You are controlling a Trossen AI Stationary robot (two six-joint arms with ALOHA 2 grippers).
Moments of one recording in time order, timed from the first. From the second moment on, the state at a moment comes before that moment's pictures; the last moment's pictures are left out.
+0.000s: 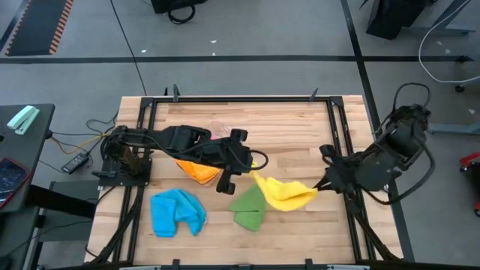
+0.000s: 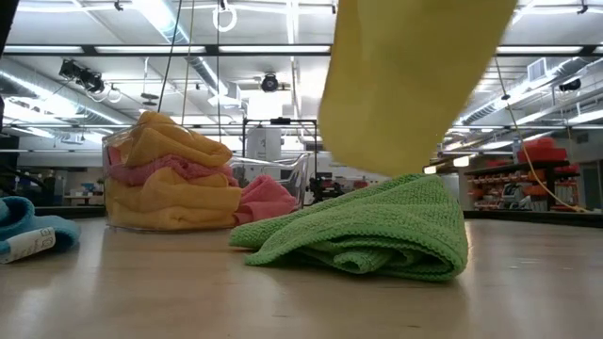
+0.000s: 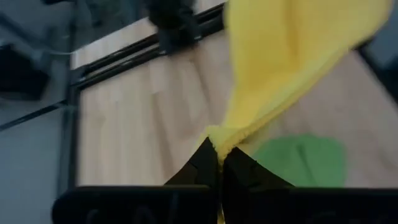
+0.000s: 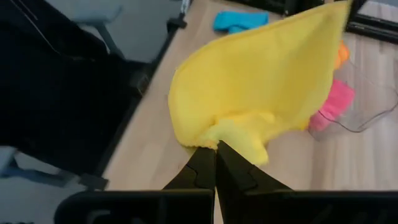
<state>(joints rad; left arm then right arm) -0.22 1.83 2.12 -1.03 -0.23 0.23 0.74 1.31 1.78 -1.31 0.30 0.29</state>
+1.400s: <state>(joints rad) -0.22 2.12 2.00 -1.10 0.13 0.22 0.53 1.31 1.61 -1.42 0.38 0.49</state>
